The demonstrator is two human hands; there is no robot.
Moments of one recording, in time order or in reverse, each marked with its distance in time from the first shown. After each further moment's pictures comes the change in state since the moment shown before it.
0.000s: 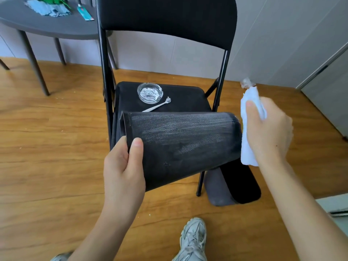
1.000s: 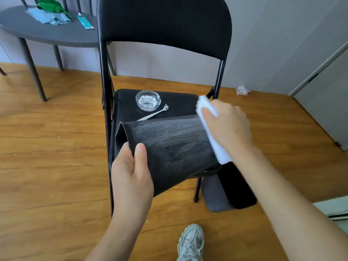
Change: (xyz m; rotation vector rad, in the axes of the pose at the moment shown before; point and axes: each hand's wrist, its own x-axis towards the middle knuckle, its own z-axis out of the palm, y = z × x) left_hand -0.003 0.008 0.013 0.004 0.065 0.004; right_hand 0.006 -0.061 0.016 -0.167 -0.326 -0.279
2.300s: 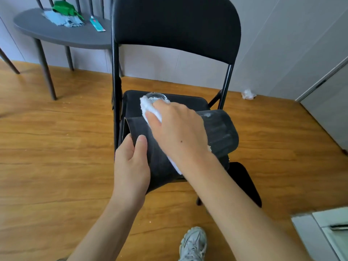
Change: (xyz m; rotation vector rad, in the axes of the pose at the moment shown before) left_hand 0.023 -0.003 -0.016 -0.216 -0.103 -0.188; right_hand -0.023 -0.107 0.015 0.096 0.051 -0.316
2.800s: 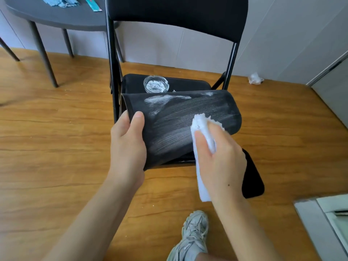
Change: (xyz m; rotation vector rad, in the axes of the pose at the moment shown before) left_hand 0.000 0.010 0.013 -0.094 0.039 -0.116; right_hand -0.101 0.054 0.002 0.171 0.236 0.341
